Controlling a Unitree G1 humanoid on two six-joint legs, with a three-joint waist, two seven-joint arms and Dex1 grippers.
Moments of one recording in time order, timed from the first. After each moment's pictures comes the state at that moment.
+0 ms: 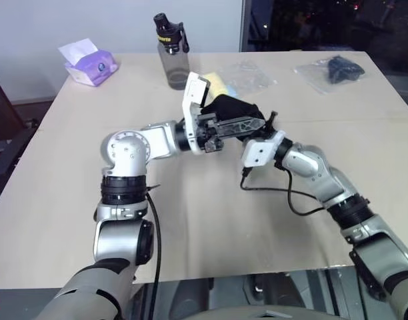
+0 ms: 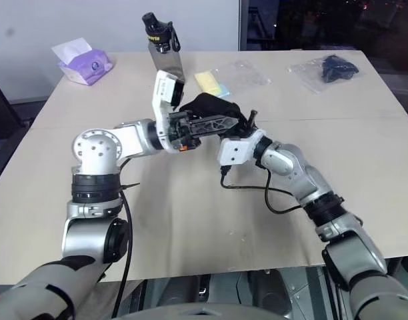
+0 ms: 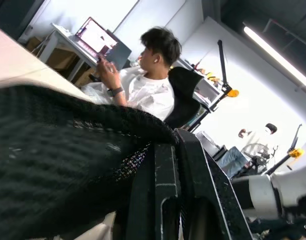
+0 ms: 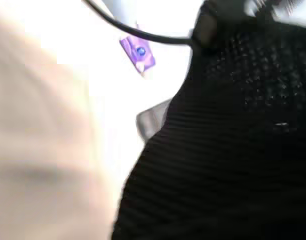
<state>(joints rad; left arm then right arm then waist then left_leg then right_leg) -0.85 0.31 0.12 0.10 -0.97 1.20 -0.85 -0.63 -0.40 0.37 0.20 -0.28 -0.34 0.42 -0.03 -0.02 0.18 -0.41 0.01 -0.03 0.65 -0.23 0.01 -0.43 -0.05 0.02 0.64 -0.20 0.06</state>
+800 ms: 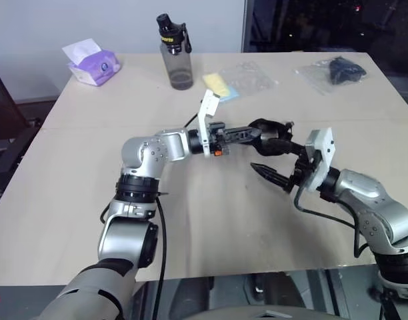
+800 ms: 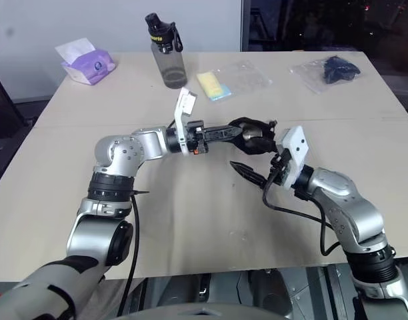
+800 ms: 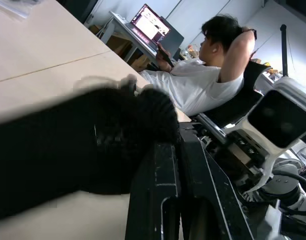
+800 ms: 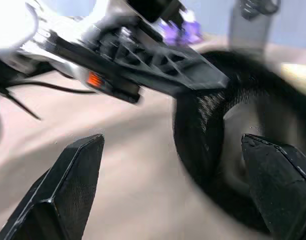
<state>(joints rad) -0.84 0.31 0.01 0.21 -0.77 1.02 -0.88 -0.27 -0.49 0.04 -0.40 0.62 0.49 0.64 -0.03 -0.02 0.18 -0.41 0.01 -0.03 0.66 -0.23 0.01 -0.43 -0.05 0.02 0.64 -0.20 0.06</state>
